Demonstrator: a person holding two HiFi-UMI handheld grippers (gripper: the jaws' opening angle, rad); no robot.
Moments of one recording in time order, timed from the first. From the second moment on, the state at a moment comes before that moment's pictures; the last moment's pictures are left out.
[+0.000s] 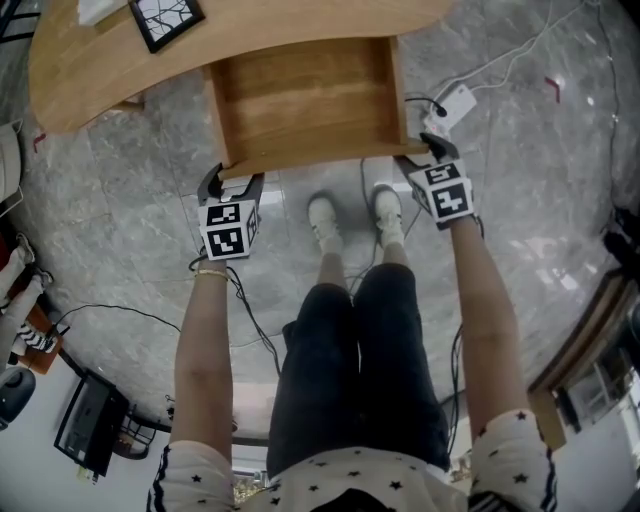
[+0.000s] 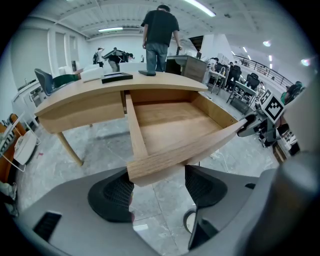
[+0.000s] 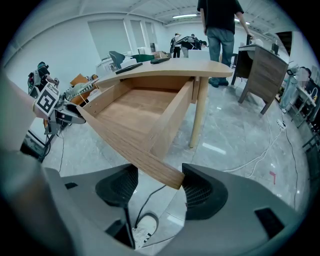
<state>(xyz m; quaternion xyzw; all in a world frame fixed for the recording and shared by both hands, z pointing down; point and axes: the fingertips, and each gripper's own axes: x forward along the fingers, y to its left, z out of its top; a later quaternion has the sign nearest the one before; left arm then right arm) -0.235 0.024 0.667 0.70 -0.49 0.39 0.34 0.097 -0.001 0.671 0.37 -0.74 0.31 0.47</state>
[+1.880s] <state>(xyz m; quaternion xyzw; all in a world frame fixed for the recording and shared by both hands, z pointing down) -0.237 -0.015 0.670 0.70 -0.49 0.39 0.34 0.092 -0.043 0.672 0.37 -0.75 0.30 0.46</state>
